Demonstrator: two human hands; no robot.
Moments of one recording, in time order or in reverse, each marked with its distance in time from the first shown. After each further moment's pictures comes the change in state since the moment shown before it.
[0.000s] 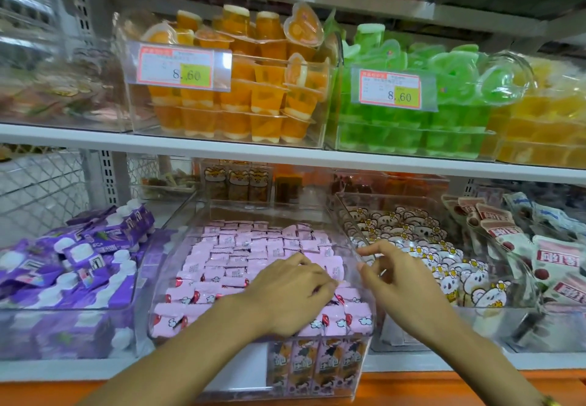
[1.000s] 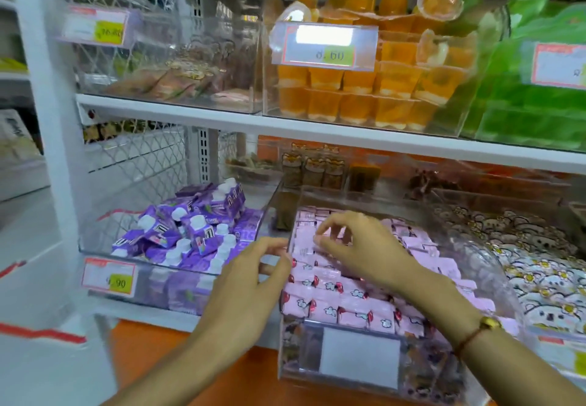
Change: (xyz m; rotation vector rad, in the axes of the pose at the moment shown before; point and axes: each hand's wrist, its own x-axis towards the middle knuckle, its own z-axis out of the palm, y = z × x) left_hand -0.137 -0.078 -0.016 -0.731 0.618 -0.595; right_hand 0.058 -0.127 0.100 -0.026 -0.302 -0.343
